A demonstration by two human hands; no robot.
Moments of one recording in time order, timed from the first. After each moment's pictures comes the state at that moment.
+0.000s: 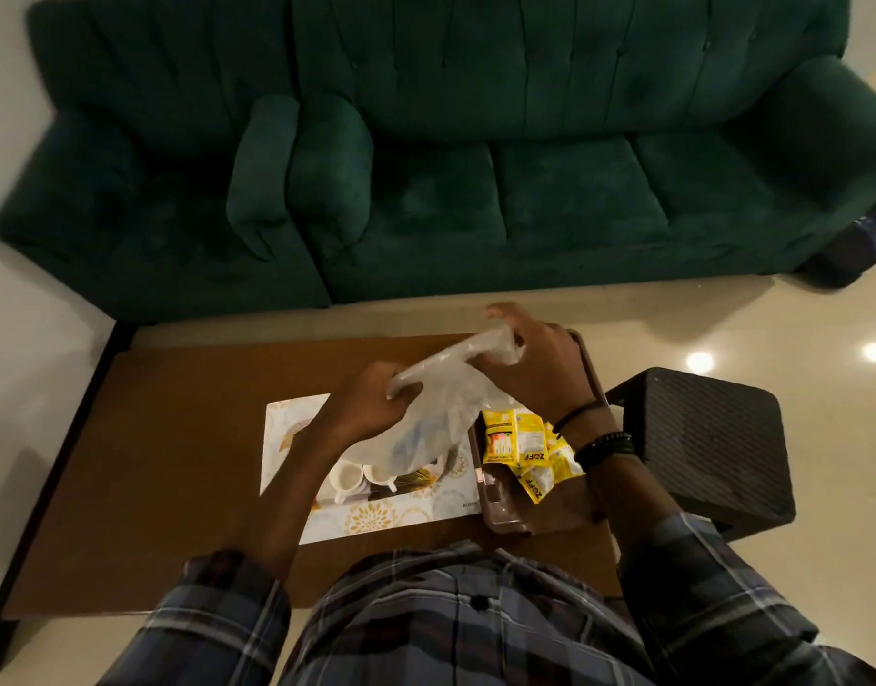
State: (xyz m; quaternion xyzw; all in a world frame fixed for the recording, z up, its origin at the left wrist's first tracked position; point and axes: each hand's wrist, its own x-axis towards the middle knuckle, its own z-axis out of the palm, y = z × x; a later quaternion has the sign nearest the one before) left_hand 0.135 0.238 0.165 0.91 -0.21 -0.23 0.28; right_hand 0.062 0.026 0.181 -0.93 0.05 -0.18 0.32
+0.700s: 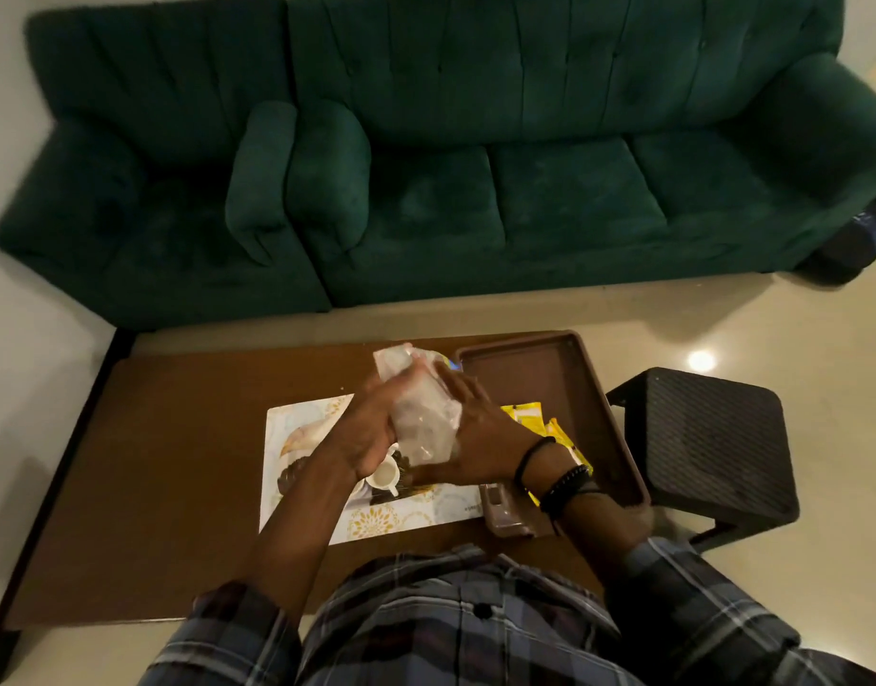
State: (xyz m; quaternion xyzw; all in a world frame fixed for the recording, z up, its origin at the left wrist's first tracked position) left_hand 0.105 0.223 0.176 0.60 0.09 -0.35 0.71; right_hand 0.045 0.081 0.144 -0.94 -0.09 0.09 0.32
